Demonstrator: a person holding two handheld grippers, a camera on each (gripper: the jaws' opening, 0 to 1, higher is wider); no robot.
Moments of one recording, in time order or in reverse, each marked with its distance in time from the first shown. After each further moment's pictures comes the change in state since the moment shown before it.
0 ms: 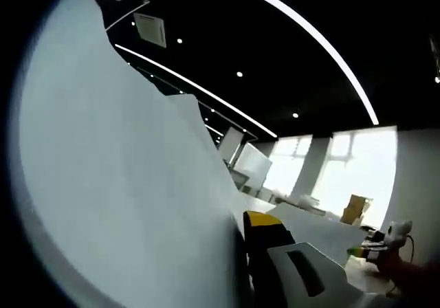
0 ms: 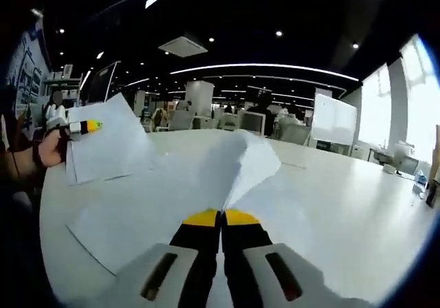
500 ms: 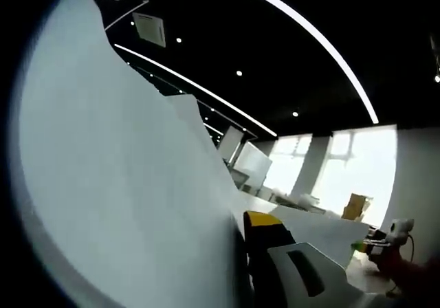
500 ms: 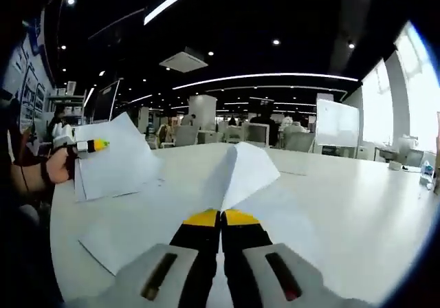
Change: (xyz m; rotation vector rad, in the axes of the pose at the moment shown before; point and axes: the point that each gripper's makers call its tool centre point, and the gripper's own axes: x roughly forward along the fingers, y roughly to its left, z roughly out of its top) left arm 0.000 -0.001 -0.001 0.004 0.006 0.000; right arm -0.005 0.001 0.014 0.064 -0.081 0.035
